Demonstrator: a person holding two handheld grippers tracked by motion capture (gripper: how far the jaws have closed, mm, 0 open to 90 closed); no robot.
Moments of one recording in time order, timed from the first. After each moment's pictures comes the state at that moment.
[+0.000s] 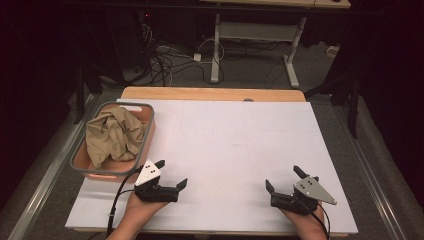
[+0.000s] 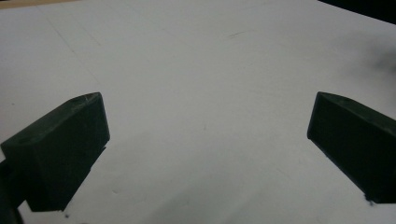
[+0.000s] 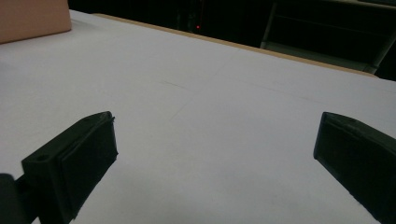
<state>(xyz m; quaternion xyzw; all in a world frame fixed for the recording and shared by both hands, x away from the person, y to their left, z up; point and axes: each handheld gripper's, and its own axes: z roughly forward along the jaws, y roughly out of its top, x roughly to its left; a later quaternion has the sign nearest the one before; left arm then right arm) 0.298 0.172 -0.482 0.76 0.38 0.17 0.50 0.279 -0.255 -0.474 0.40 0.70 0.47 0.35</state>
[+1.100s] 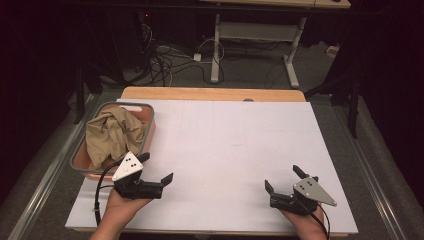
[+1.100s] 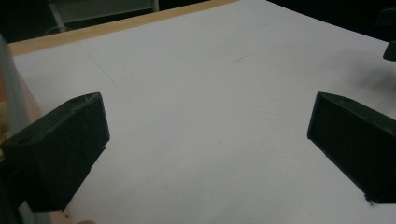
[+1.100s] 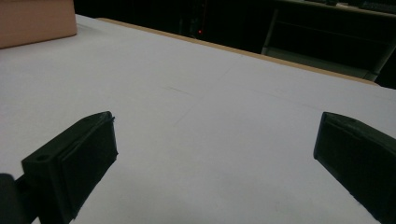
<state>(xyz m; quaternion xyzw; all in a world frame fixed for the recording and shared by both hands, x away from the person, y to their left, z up) 0.286 0.207 -0.430 0.76 0.38 0.19 0.50 0.276 -0.252 -0.471 0.39 0.70 0.48 0.36</state>
